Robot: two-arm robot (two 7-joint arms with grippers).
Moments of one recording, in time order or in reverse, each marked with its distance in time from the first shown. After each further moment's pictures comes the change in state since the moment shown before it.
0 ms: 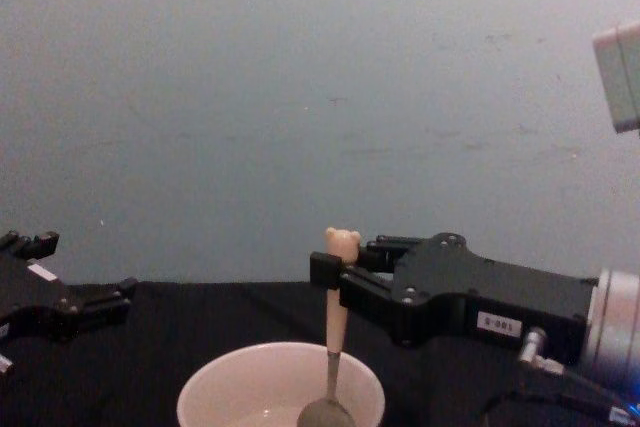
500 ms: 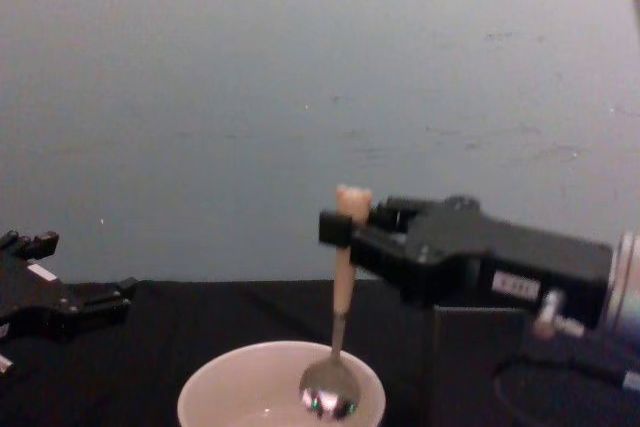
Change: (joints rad) left arm 0.000 0.000 0.000 0.000 0.000 0.000 0.000; right arm -0.014 0.024 0.024 -0.069 0.021 -0.004 -0.005
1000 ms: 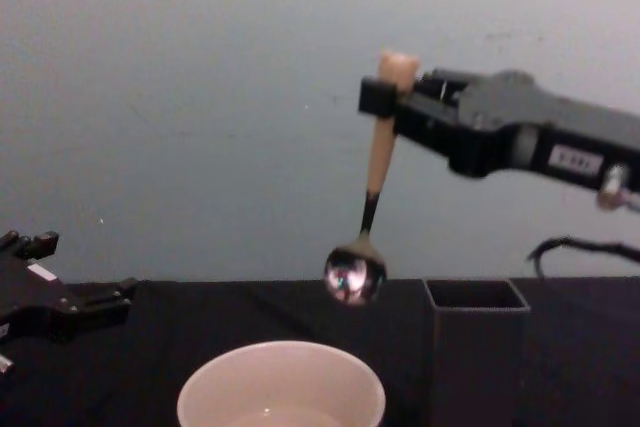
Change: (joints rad) left arm 0.000 0.000 0.000 0.000 0.000 0.000 0.000; right arm -0.001 0.058 0.063 -0.130 0.040 -0.020 -0.004
